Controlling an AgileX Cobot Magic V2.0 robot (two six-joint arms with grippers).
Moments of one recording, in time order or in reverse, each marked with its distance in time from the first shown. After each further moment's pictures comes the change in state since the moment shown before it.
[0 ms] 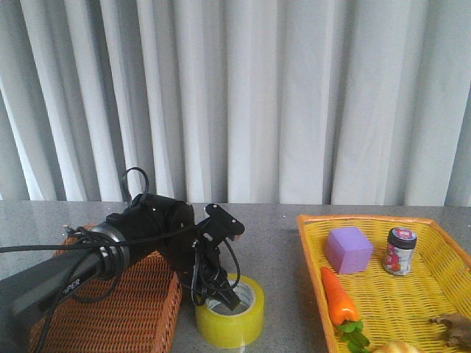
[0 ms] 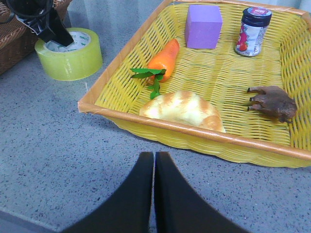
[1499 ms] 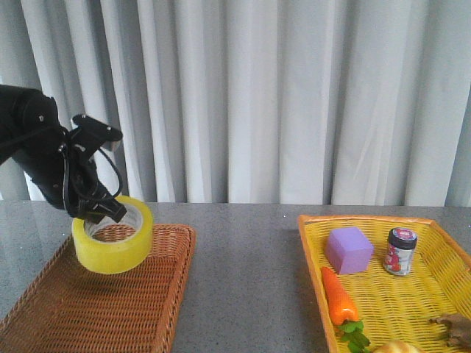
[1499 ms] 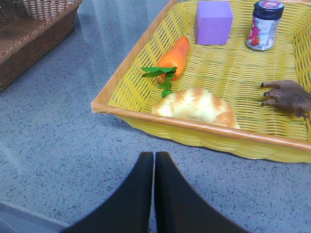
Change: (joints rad) left arm 0.274 -0.268 -0.108 0.114 0.328 -0.088; right arm 0.000 0.000 0.000 0.059 0.005 0.000
